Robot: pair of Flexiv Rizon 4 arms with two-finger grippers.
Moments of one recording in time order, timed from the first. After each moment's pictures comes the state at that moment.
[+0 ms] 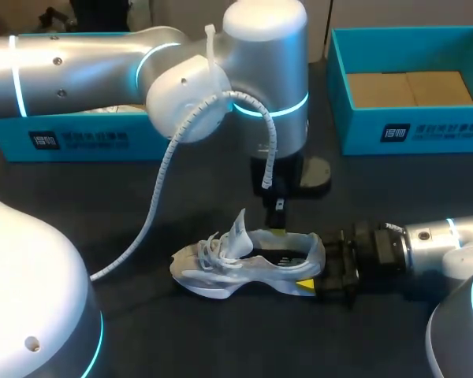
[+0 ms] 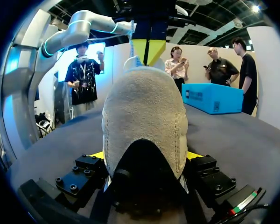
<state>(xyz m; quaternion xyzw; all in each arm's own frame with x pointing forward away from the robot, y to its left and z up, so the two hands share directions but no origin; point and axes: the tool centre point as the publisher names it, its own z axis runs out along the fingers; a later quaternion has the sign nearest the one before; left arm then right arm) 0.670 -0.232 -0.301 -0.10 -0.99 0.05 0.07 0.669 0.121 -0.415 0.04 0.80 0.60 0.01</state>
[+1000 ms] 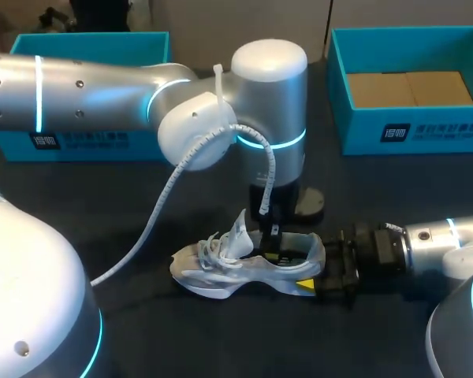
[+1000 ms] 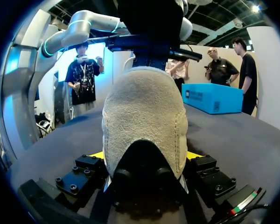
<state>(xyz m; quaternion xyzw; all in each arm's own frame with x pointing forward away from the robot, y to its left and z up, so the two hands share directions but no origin) 0.662 -0.224 -0.368 -0.11 -0.99 0.04 0.10 0.669 0.121 -0.415 0.04 0.80 0.60 0.01</state>
